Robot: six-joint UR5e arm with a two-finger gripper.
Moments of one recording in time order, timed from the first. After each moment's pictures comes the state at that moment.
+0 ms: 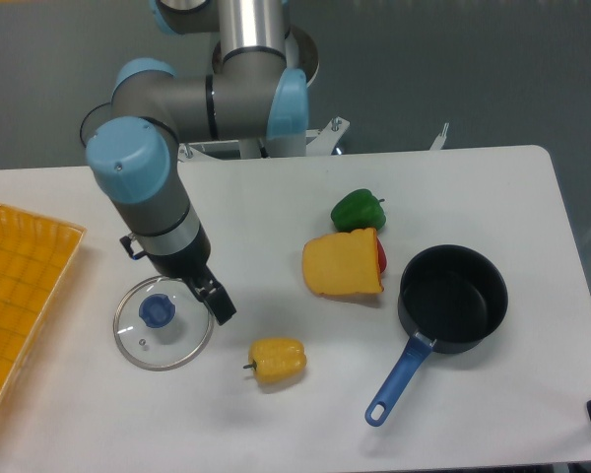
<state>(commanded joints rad) 2.15 -1.90 -1.50 -1.17 1.67 1.01</state>
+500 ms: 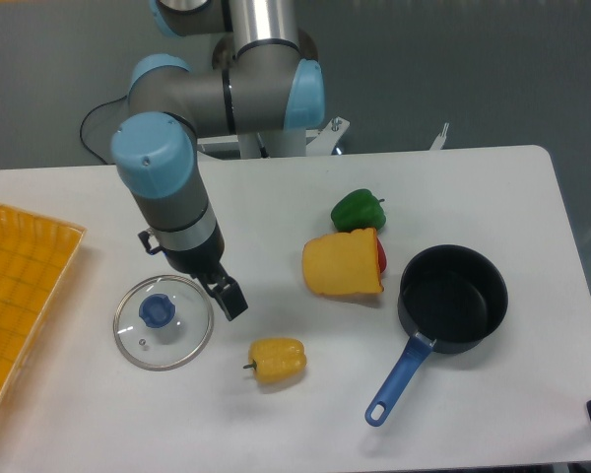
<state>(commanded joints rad) 2.19 -1.87 -1.61 -1.11 1.66 0.99</state>
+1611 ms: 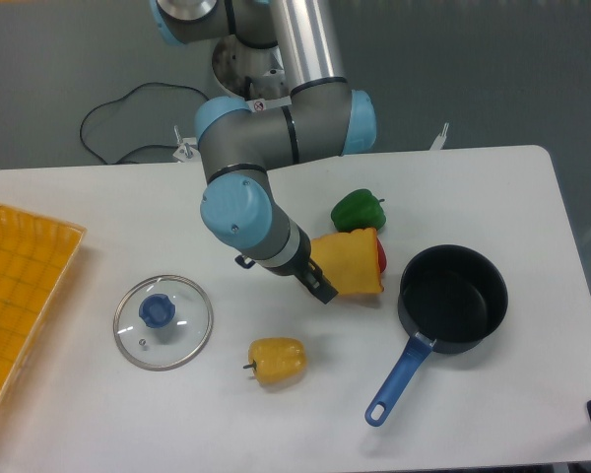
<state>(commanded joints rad) 2.33 -1.95 -1.66 -1.25 1.93 1.15</state>
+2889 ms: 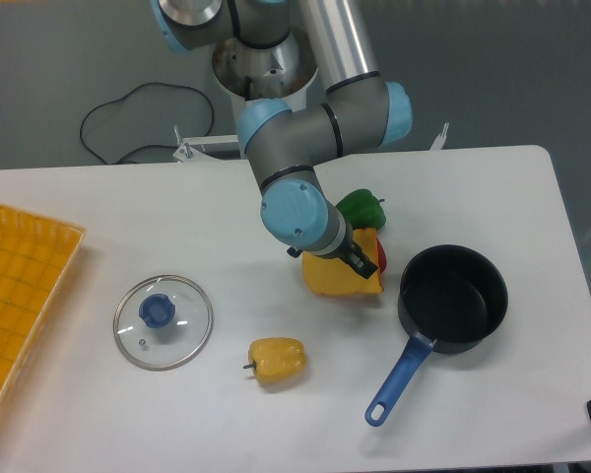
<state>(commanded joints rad) 2.41 -1.95 -1.74 -1.24 1.98 1.18</state>
